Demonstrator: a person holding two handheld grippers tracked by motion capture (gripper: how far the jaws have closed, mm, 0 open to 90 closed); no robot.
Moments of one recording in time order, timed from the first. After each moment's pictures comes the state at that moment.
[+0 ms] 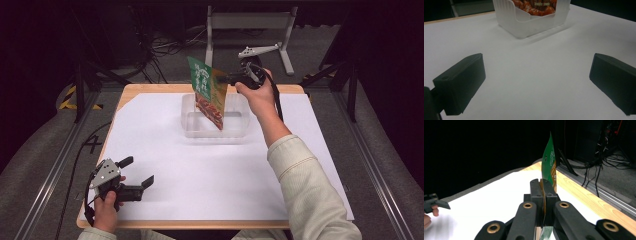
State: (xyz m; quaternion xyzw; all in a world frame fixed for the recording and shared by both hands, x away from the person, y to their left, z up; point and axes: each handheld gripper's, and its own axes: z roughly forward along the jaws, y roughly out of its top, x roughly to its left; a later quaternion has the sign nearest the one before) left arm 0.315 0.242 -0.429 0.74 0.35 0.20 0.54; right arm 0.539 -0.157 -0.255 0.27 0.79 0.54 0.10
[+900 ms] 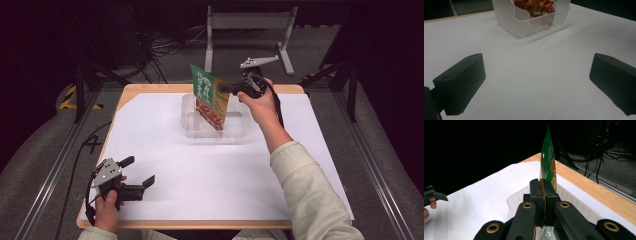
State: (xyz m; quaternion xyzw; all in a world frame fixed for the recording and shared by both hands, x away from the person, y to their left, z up) left arm 0.317 0.239 -0.430 0.74 0.35 0.19 0.53; right arm 0.533 -0.166 -0.282 0.28 0.80 0.53 0.09
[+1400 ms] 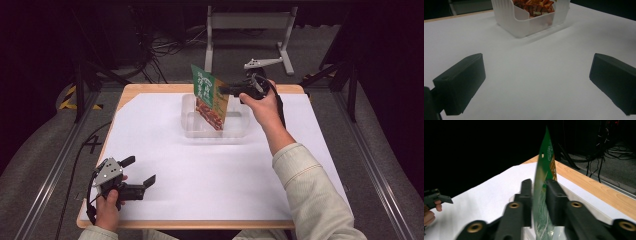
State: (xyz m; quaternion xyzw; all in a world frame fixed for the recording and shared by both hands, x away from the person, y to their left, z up) left arm 0.319 0.238 -0.431 0.74 0.35 0.19 0.53; right arm 0.529 -0.173 -0.282 0.29 0.78 0.54 0.09
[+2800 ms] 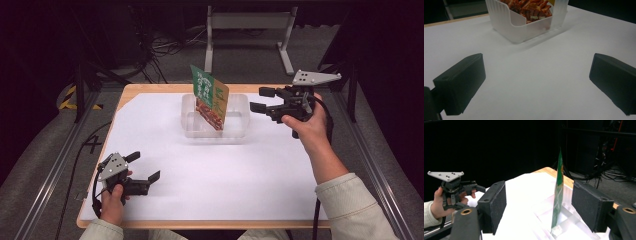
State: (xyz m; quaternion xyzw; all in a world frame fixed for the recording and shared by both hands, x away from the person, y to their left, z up) left arm 0.332 0.227 -0.426 0.75 0.34 0.19 0.54; right arm 0.430 -0.250 -0.247 0.24 0.76 0.59 0.12
